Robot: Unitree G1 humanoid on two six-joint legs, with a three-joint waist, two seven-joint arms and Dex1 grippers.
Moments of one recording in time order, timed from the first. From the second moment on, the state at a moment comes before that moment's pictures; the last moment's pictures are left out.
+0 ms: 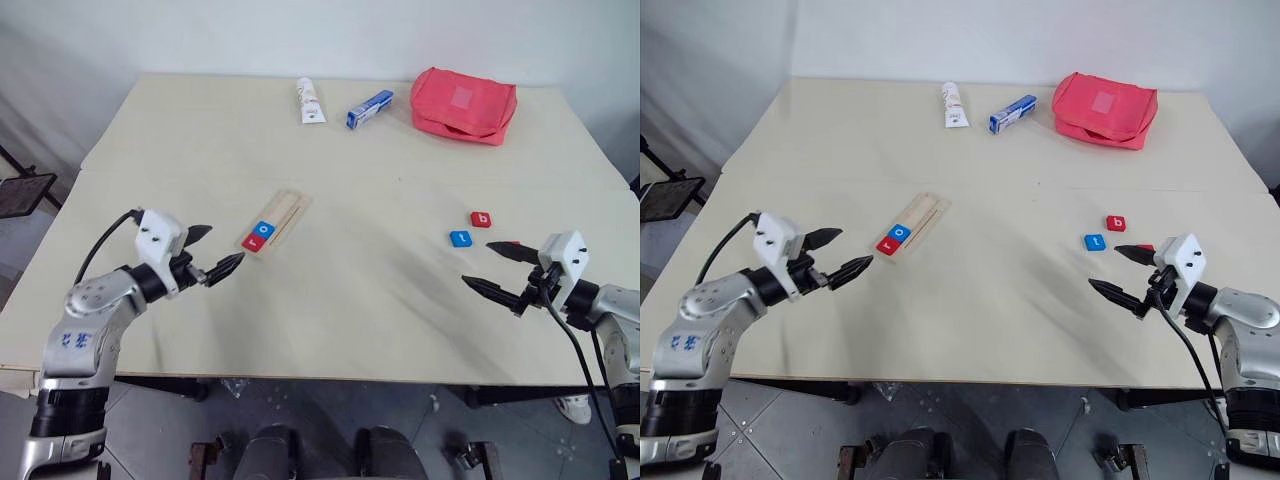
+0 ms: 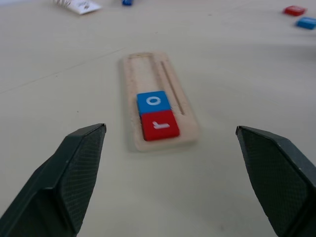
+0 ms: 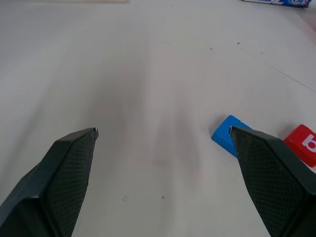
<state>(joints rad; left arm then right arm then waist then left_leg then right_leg) -0.31 0.64 0.17 -0.11 -0.39 0.49 -0.62 -0.28 -0.76 -0.26 0.31 0.38 0.02 1.13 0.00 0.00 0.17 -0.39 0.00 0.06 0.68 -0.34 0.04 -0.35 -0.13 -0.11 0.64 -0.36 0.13</state>
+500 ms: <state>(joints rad) -0.77 0.63 -0.06 -0.10 -0.27 1.18 -0.40 -0.29 -0.74 -0.24 0.32 0.38 0.02 1.13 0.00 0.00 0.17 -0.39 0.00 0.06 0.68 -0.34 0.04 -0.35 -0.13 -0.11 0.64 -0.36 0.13</state>
